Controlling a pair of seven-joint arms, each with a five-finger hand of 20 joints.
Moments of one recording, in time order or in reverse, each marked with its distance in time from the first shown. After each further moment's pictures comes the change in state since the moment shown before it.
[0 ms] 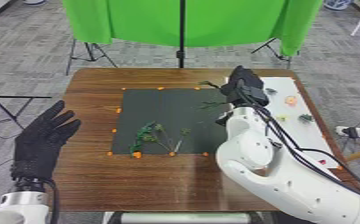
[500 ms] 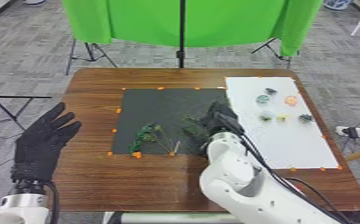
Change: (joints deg) left arm 0.9 0.5 0.2 -0.1 0.0 0.1 0.7; right arm -10.6 -7.8 2.2 1.4 5.8 -8.0 -0.5
